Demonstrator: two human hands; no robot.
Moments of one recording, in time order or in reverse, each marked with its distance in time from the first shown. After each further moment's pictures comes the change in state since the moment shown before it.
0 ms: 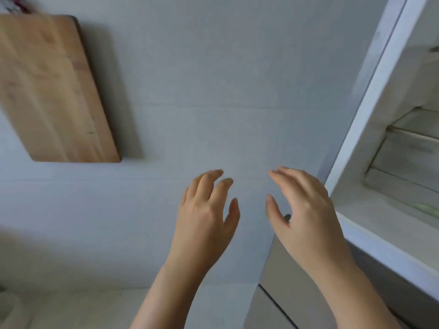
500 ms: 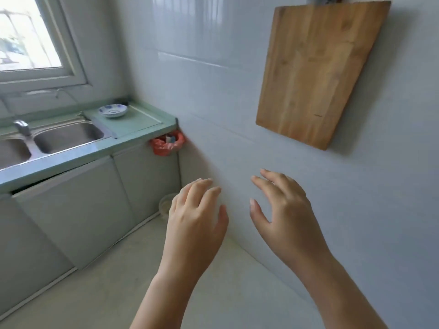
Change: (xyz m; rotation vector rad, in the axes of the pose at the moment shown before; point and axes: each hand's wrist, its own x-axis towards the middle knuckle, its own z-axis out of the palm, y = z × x) left_hand -0.202 -0.166 -0.251 0.571 0.271 -0.571; right_hand -0.044 -0.336 0.131 0.594 -0.294 -0.485
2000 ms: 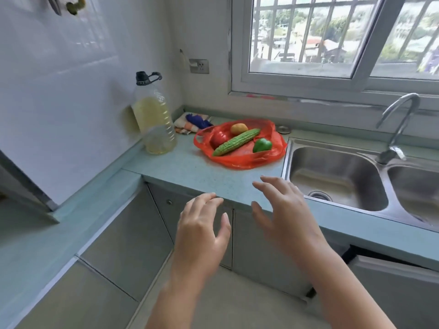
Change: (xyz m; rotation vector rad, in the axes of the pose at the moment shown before) left_hand -0.096 -0.629 -0.451 0.659 0.426 -0.929; right_hand 0.157 -0.744 0.474 0.818 -0.562 -0.743
